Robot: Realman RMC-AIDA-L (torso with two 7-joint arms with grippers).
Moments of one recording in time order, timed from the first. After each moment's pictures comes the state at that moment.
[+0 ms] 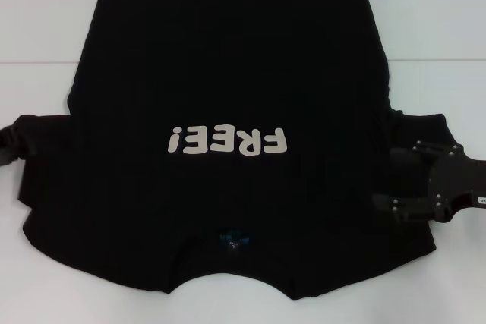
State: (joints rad) left arm -0.61 -1.89 0.54 0.58 2.44 1.06 -2.55; right arm 0.51 2.08 -0.62 -0.79 -2.16 -1.51 1.25
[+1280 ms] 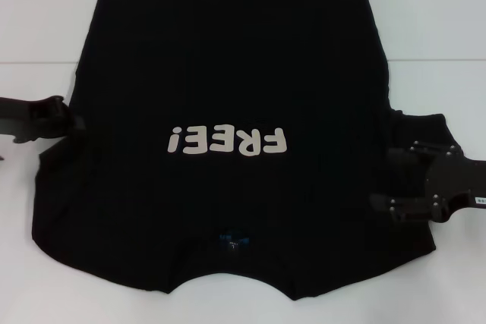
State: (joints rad) left arm -0.71 -1.89 0.60 0.63 2.44 1.22 -2.57; right arm 0.51 2.08 -0.63 -0.79 -2.16 -1.51 1.25
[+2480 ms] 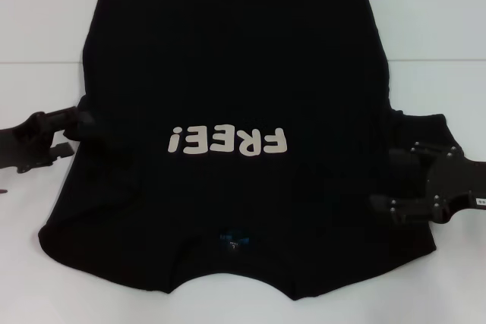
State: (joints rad) left arm -0.55 -1.95 0.46 0.56 2.16 1.23 -2.46; right arm 0.51 2.08 -0.62 -0.79 -2.16 -1.51 1.25
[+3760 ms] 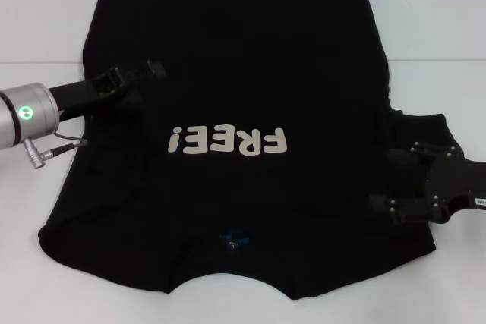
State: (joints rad) left arm -0.71 -2.02 0.51 0.46 2.01 1.05 -2.24; right arm 0.51 2.08 -0.62 -0.79 -2.16 -1.51 1.25
